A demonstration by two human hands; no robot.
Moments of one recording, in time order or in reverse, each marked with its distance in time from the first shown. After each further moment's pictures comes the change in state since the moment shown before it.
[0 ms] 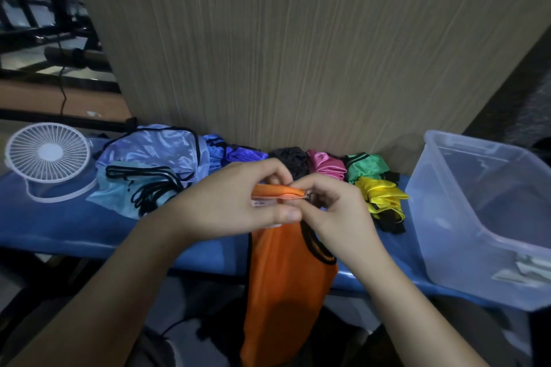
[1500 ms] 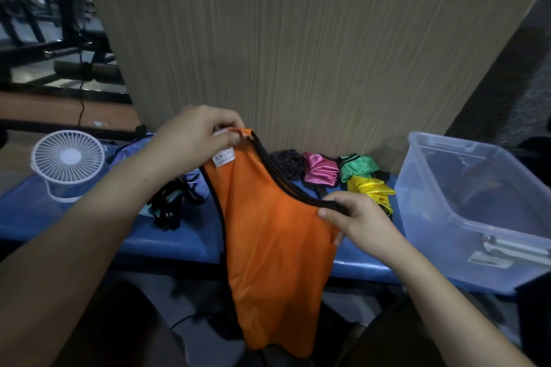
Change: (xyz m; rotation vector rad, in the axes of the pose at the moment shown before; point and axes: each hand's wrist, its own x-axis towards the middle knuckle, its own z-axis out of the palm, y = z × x) left_hand 0.002 0.007 -0.066 0.351 0.320 -0.060; right_hand -0.028 0.023 -0.057 -0.158 -0.175 0.295
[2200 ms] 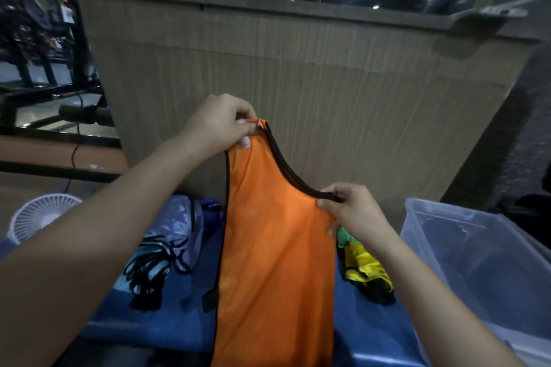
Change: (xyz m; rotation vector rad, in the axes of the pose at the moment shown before) left_hand 0.146 0.015 -0.037 -0.026 0.198 -0.044; right_hand 0.121 -0.044 -0.059 0.025 0.216 0.042
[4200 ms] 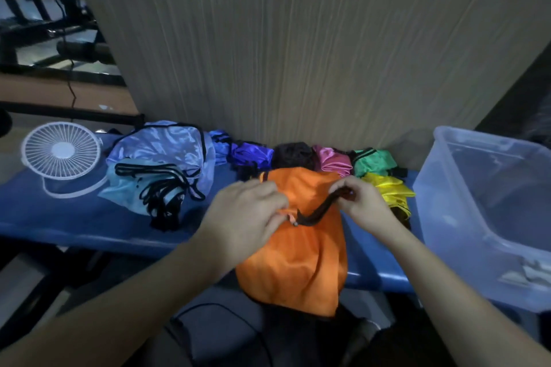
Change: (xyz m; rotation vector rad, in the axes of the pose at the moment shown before) left_hand -0.208 -0.031 0.118 0.347 -0.108 0.355; right_hand -0.043 0.135 0.046 -0.186 -0.088 -0.114
